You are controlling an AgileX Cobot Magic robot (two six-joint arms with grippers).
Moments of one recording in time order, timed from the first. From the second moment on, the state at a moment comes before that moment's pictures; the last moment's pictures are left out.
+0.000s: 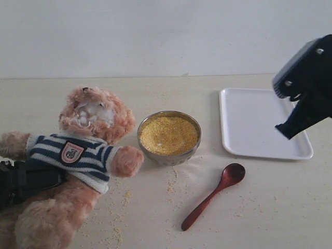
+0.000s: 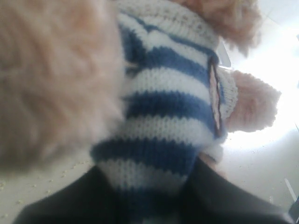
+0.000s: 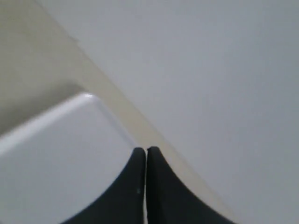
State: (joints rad) left arm 0.17 1.40 -0.27 -1.71 0.93 1.74; right arm 0.40 1.29 -0.51 0.48 -0.45 -1.19
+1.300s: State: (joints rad) left arm 0.17 1.40 -0.27 -1.70 0.93 1.75; right arm 0.79 1.63 -0.68 0.70 0.11 -0.44
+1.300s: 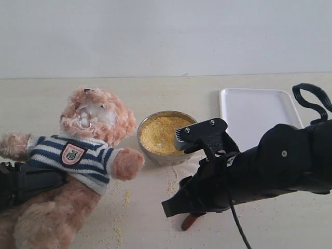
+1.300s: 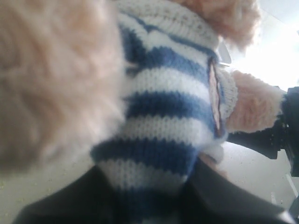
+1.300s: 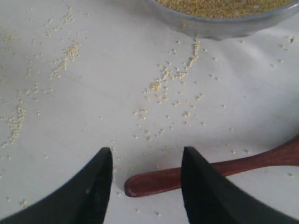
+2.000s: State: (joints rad) left arm 0.17 1.40 -0.27 -1.70 0.93 1.75; right arm 0.79 1.77 -0.74 0.72 0.17 -0.42
